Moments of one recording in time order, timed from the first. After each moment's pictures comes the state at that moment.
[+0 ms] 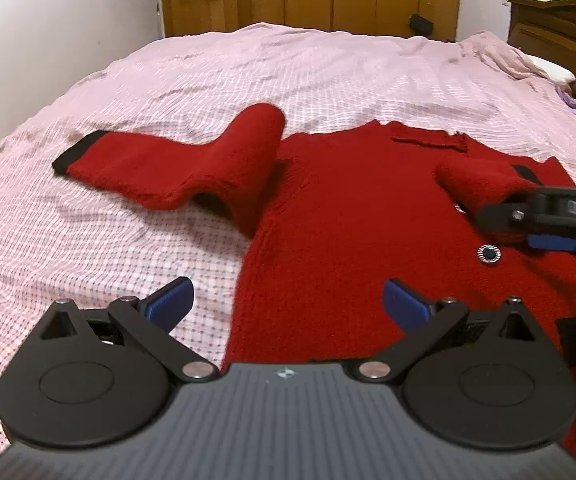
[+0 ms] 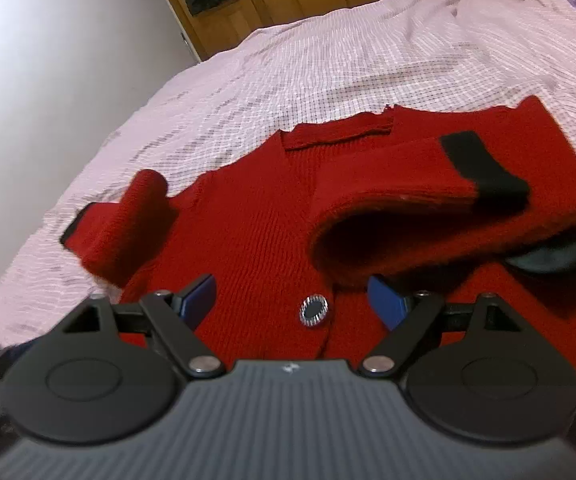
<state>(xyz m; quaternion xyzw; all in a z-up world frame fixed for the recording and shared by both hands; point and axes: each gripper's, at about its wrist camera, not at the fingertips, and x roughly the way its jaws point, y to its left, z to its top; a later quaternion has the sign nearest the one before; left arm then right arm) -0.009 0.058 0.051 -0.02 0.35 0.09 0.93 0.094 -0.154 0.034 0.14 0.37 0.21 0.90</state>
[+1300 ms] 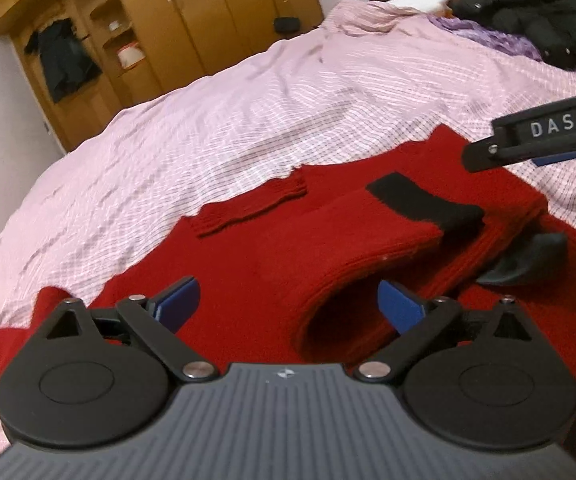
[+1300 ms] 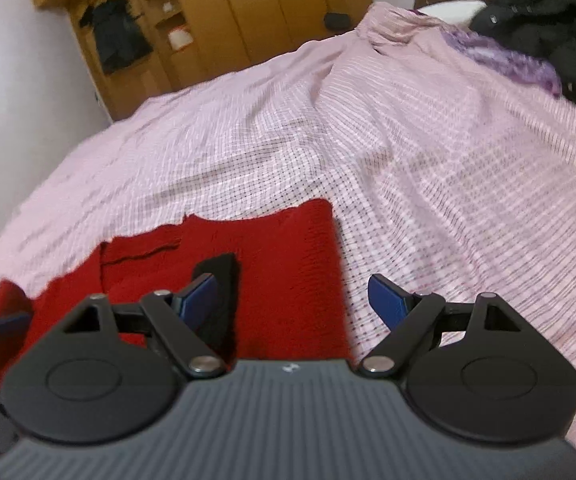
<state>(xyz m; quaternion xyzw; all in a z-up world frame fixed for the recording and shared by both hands) 0.113 -0.121 0.043 0.19 0.31 -0.04 0.93 0.168 -0.293 0.016 0.17 0.31 0.07 0.93</state>
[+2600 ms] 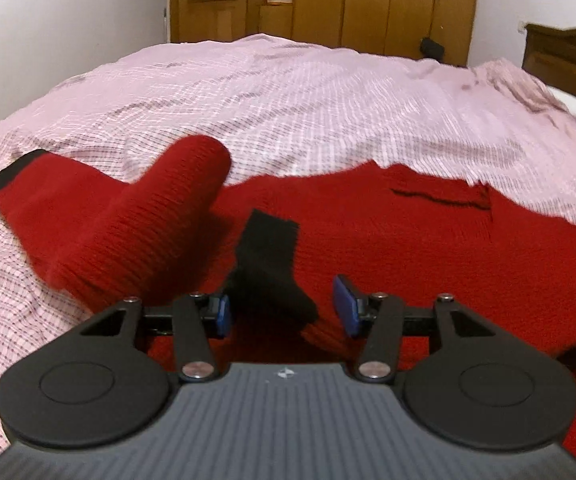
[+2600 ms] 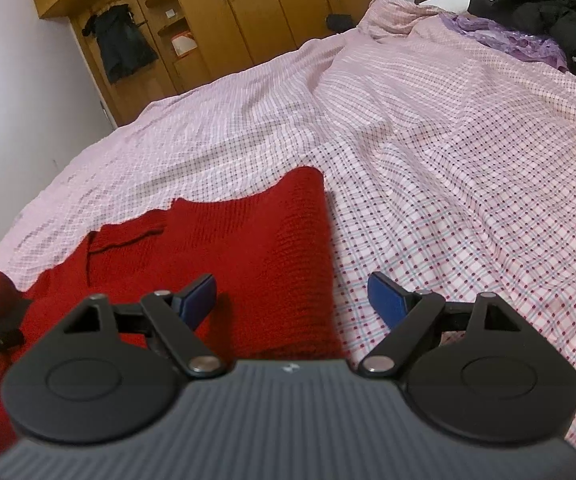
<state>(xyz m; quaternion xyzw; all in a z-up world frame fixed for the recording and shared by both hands) 0.125 0.048 0.017 -0.06 0.32 0.10 0.94 0.172 -0.297 -0.012 0.16 0.30 0.08 0.94</state>
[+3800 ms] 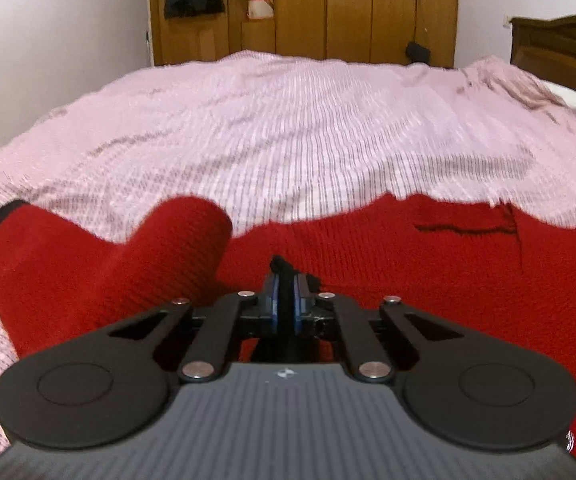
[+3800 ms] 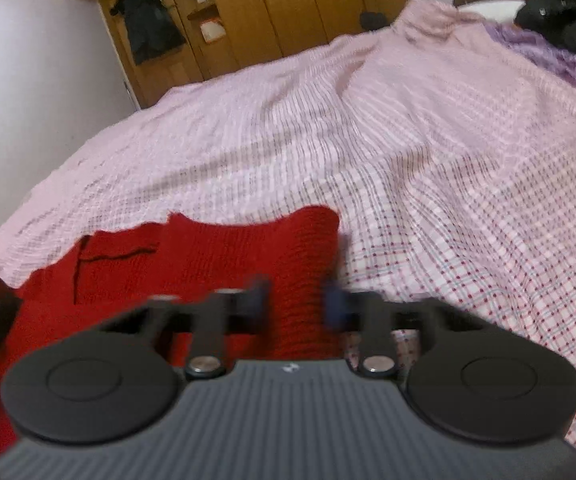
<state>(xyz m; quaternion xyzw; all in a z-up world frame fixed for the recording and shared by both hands) 0.170 0.057 0.020 -0.01 0.29 0.09 0.95 0.221 -0.299 -0.011 0.13 0.28 0.13 0.94</state>
